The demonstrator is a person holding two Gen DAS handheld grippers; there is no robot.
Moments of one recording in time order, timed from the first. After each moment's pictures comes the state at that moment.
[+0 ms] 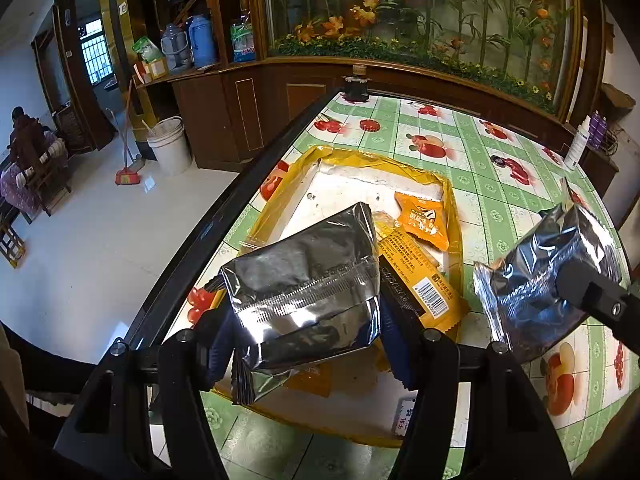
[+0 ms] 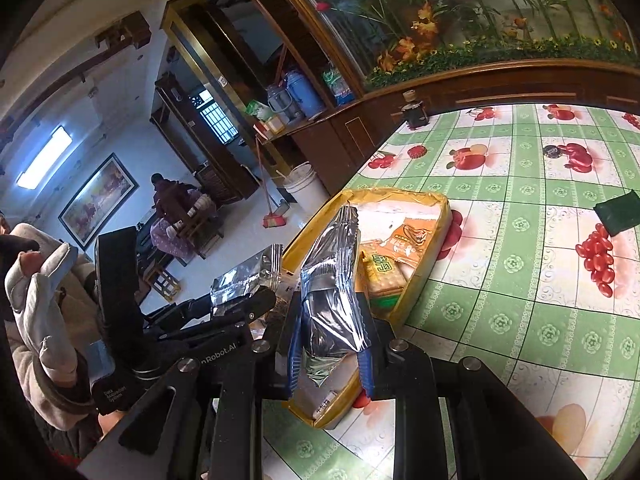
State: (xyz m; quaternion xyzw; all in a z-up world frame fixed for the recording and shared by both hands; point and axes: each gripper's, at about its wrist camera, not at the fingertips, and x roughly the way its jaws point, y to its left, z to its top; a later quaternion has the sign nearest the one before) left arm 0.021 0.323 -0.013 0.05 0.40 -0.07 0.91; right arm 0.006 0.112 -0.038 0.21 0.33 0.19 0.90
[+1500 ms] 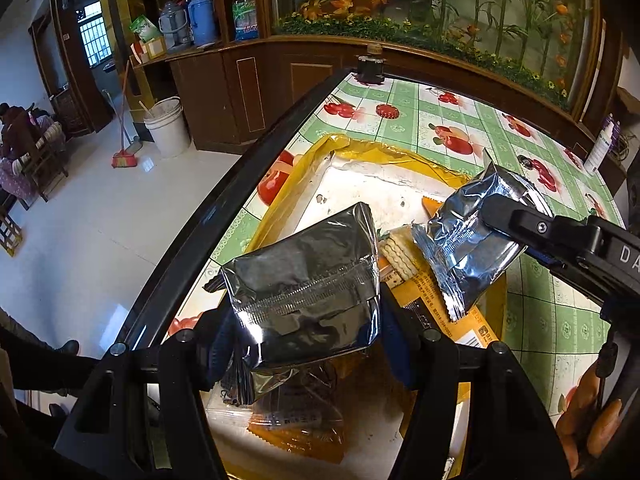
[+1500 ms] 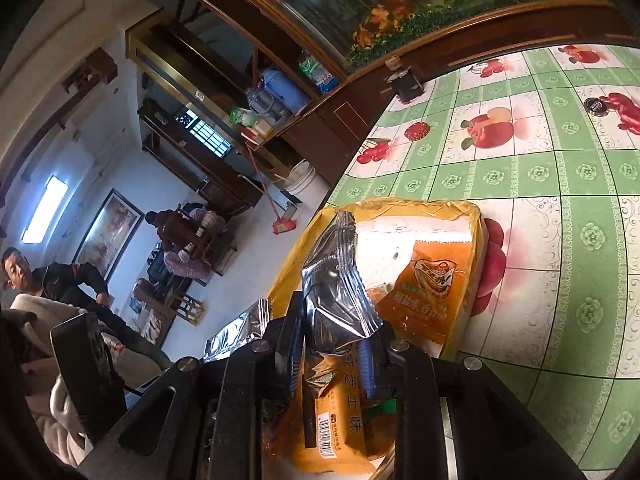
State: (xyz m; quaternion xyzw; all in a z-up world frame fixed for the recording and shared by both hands) left arm 0.074 0.323 -0.036 0.04 0.43 -0.06 0.90; right arm 0.132 0.113 -0.089 0.30 0.36 0.20 0.86
